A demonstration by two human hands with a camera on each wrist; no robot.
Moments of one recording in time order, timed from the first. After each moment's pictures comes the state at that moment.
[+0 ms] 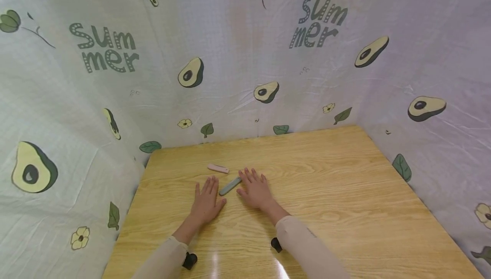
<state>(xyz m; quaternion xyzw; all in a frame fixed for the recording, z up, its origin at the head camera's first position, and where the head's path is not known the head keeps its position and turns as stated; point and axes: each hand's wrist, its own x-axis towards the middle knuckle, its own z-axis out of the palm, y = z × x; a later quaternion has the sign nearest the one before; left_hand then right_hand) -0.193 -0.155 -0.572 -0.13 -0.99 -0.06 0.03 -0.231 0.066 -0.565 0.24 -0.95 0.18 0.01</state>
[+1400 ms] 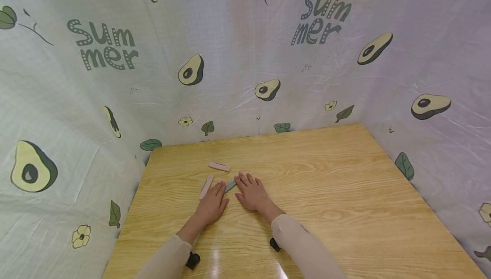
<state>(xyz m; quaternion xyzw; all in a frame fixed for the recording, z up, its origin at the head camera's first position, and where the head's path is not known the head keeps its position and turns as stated) -0.194 -0.146 -0.579 -0.18 -0.98 -0.08 0.00 -0.230 0.051 -0.575 0.27 -0.95 0.14 -0.04</state>
